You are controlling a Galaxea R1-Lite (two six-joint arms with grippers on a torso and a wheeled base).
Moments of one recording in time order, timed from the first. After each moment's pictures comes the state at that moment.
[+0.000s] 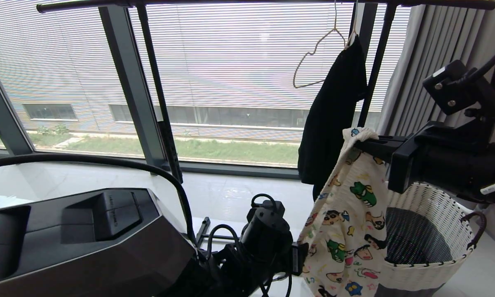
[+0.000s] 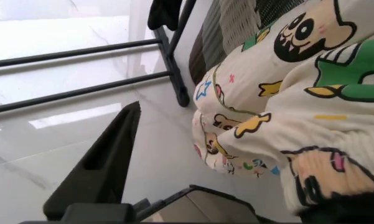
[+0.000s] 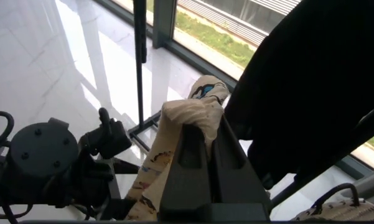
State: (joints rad) left arm -0.86 2.17 -0.86 -0.71 0.11 -0.44; right arm 0.71 1.37 -0.89 -0.38 0.03 -0.07
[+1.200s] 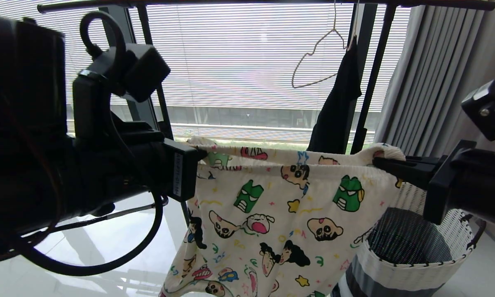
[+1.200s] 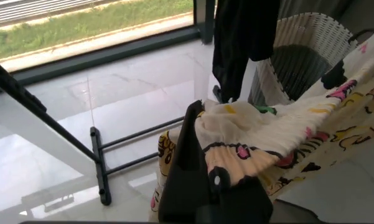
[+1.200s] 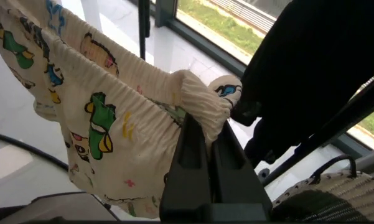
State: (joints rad) left arm -0.76 1.37 -1.10 0.07 0.22 0.00; right arm 0.72 1.24 -0.79 -0.30 0.01 -0.08
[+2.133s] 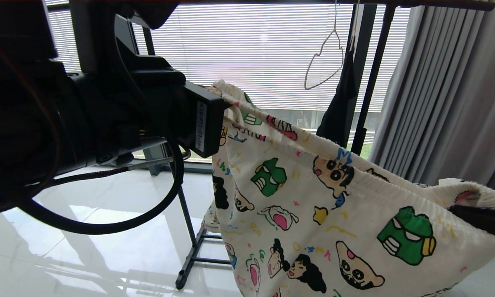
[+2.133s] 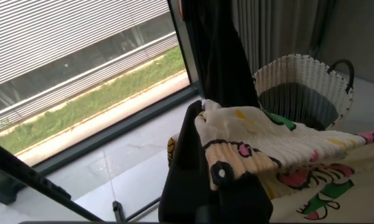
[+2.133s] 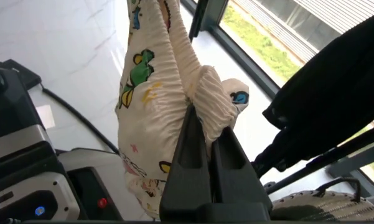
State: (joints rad) left arm -0.81 1.43 -1.23 -0.09 0.18 0.23; right arm 0.96 0.95 -0.85 0.11 0.00 -0.17
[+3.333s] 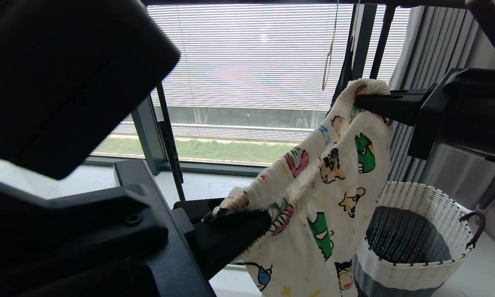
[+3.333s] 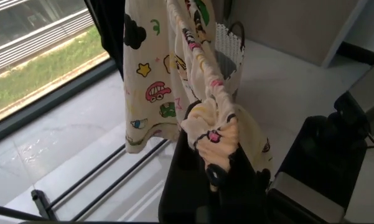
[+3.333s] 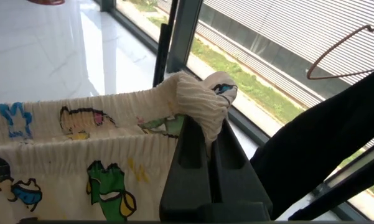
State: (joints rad) left arm -1.25 1.30 -1.08 0.06 0.32 0.00; right arm 0.79 1.35 -1.12 -0.20 0.05 -0.15
